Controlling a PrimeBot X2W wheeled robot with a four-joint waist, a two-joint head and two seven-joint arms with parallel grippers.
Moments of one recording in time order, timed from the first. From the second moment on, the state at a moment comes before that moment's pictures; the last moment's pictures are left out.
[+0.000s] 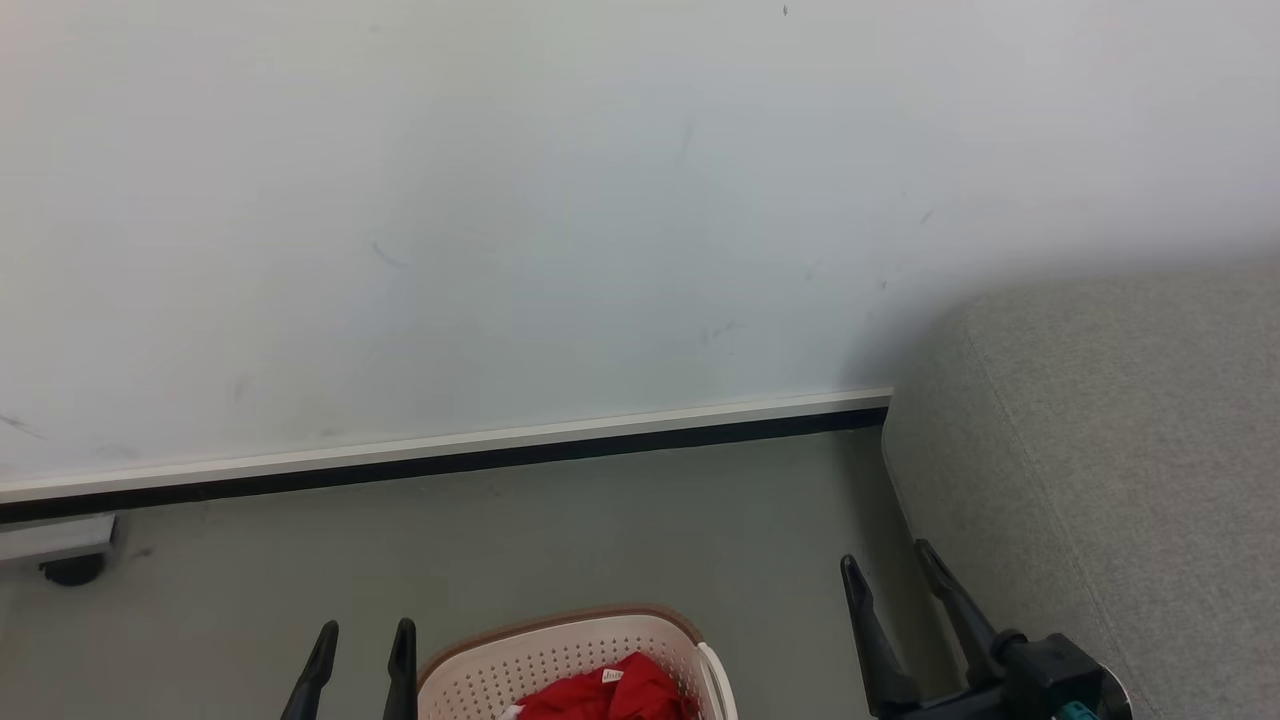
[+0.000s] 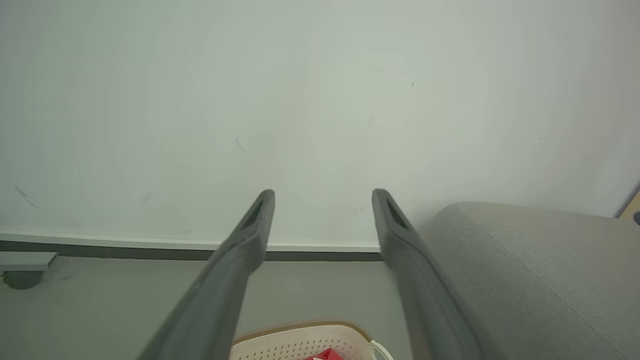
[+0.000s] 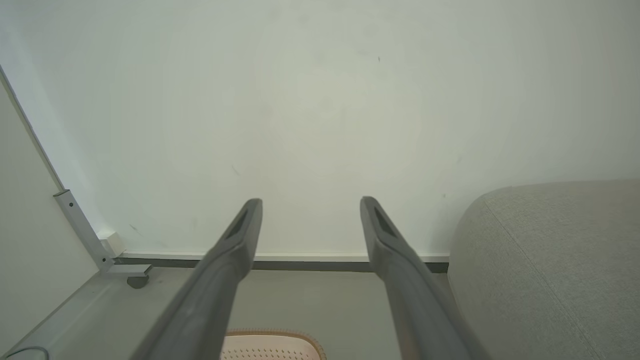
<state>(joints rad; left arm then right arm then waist) 0.07 0.05 -0.07 -0.04 -0.25 -0.04 -0.25 -0.01 -0.11 0.33 0.09 0.16 0.13 -0.24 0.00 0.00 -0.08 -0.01</state>
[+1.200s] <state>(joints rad) 0.08 0.05 -0.07 -0.04 -0.18 -0.03 -0.26 -0.01 -0.11 0.35 0.08 0.11 0.13 -0.26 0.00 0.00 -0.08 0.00</state>
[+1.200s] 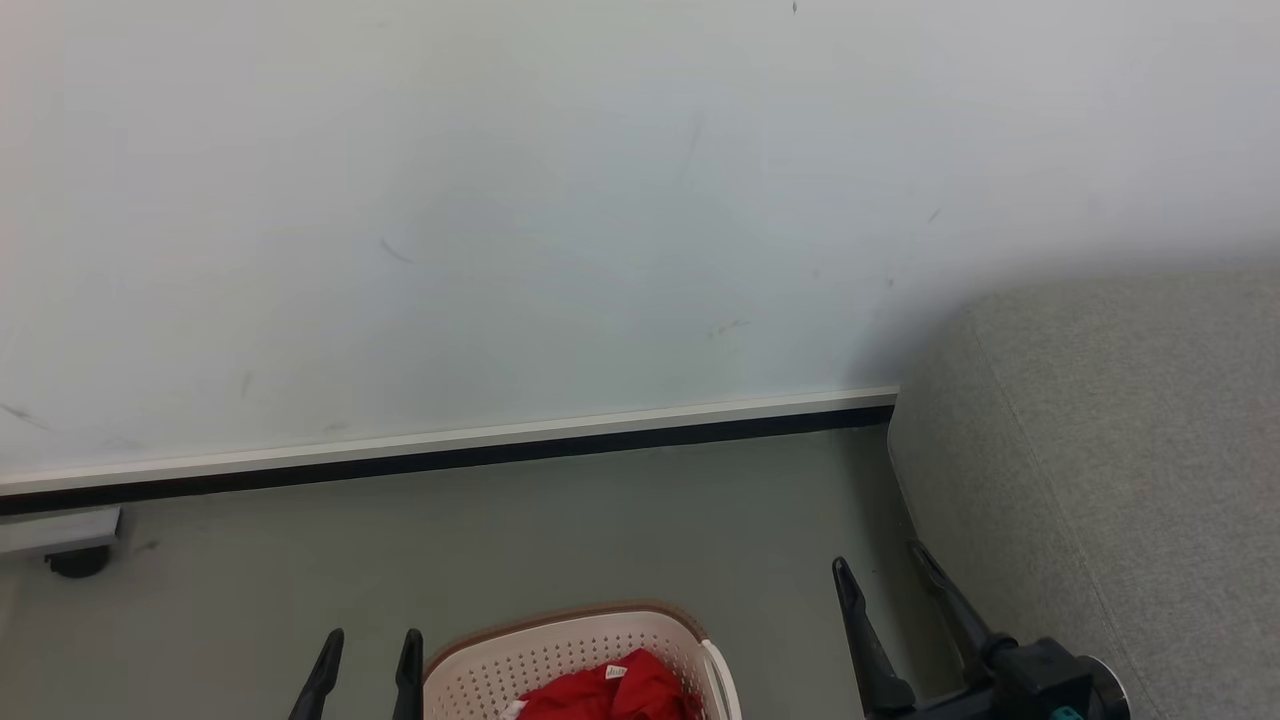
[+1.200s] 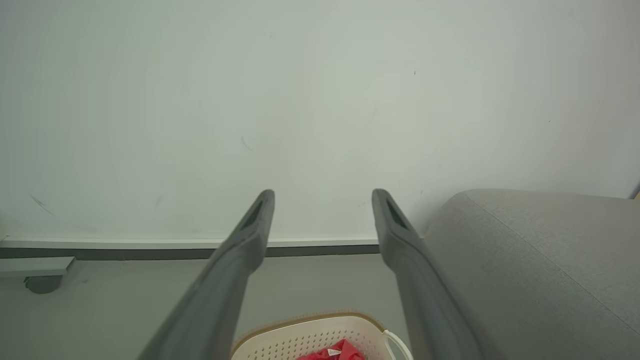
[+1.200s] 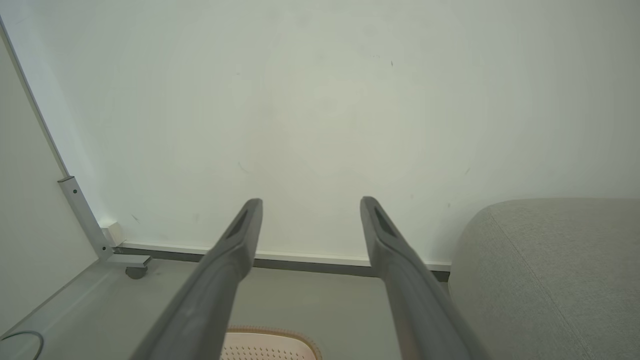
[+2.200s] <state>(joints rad) -0.09 0.05 -0.13 0.16 -0.08 -0.11 -0.26 -0.20 -0.07 0.32 -0.04 0.09 0.13 -0.26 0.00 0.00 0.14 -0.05</state>
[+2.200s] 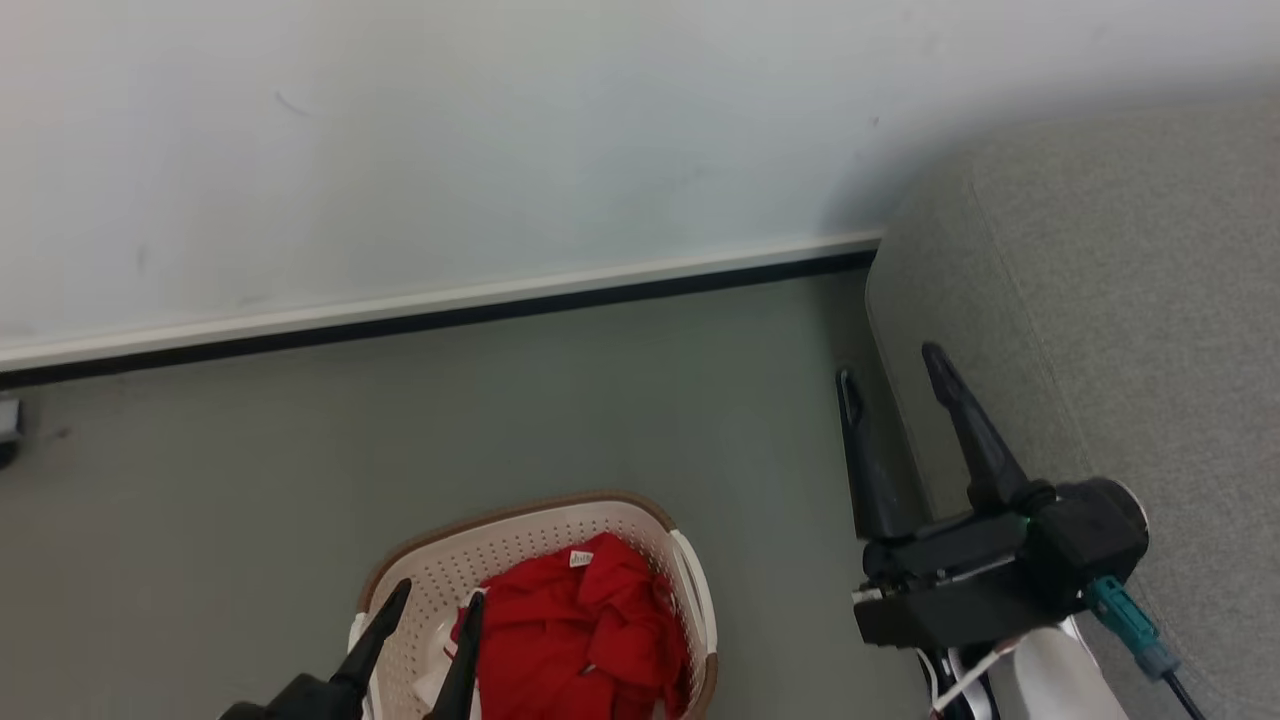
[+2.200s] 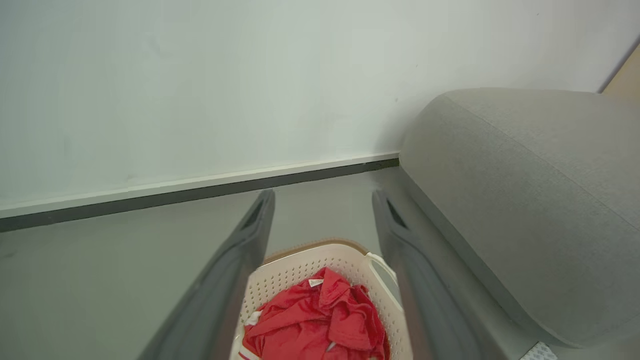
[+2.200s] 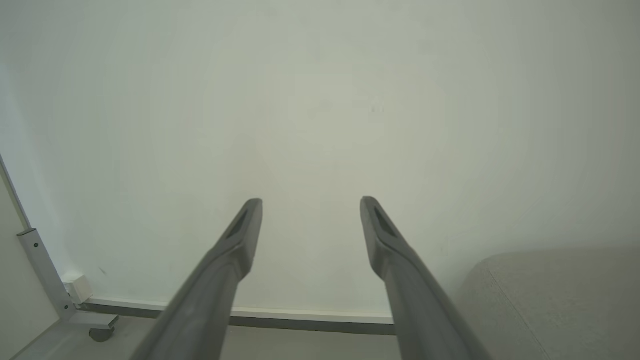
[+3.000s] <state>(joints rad) -0.51 0.23 -0.27 0.62 -0.01 -0.13 -0.26 -0.52 -0.05 0.41 -0.34 0.08 0.13 -0.26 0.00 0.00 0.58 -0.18</state>
